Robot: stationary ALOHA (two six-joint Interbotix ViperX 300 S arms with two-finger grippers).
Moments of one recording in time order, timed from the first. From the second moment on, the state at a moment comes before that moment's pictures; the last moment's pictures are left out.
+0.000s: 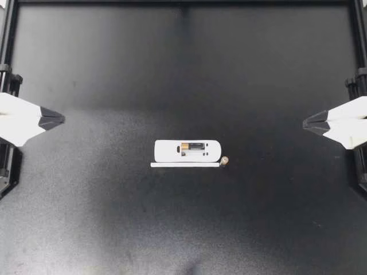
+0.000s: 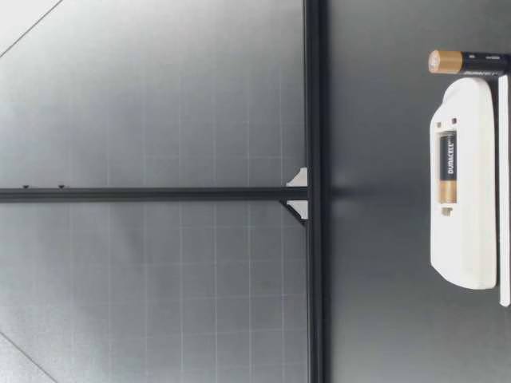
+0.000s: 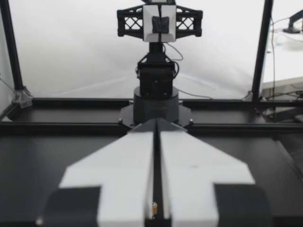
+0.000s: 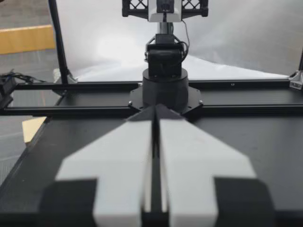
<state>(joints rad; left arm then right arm) 0.00 -0.96 1.17 0.00 -0.29 0.00 -0.01 -0.96 1.17 0.00 -0.29 0.00</state>
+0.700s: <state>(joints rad) 0.01 -0.93 1.19 0.00 -0.34 0.00 -0.02 -0.42 0.82 0.00 0.25 0.05</state>
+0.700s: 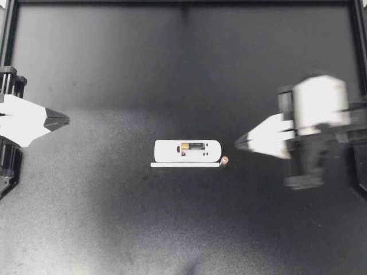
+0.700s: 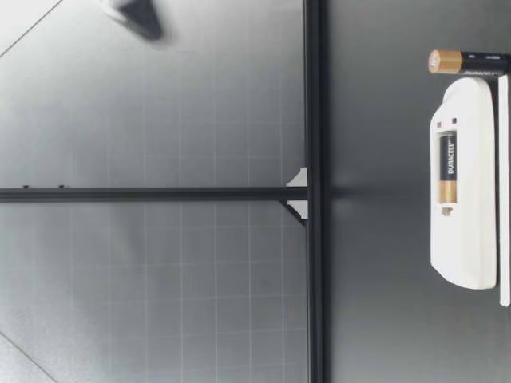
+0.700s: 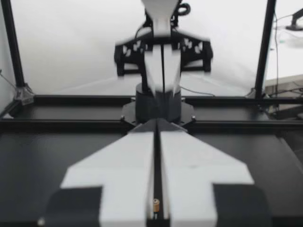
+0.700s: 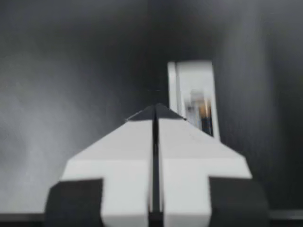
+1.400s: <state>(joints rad) 0.01 -0.93 1.21 0.00 -0.34 0.00 -0.06 -0.10 0.65 0.00 0.55 0.03</state>
